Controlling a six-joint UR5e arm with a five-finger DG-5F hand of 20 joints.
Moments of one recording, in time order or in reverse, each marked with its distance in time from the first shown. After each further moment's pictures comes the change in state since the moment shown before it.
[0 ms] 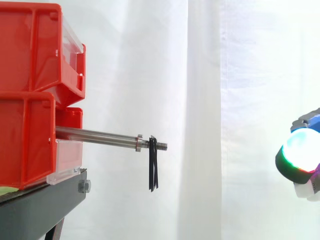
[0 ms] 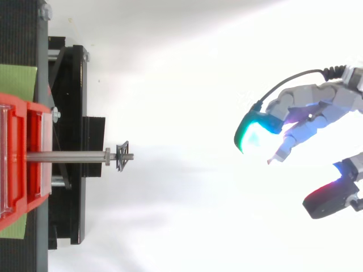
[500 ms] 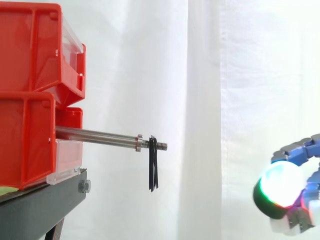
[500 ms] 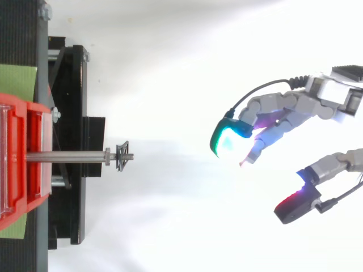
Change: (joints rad) arm 0.000 -0.118 0.000 0.179 -0.002 0.029
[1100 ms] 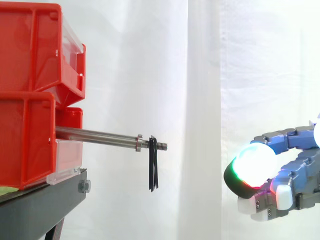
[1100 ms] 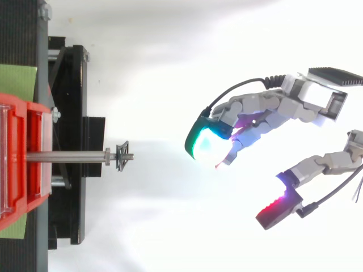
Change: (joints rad) arm 0.003 -0.076 0.001 0.242 0.003 -0.066
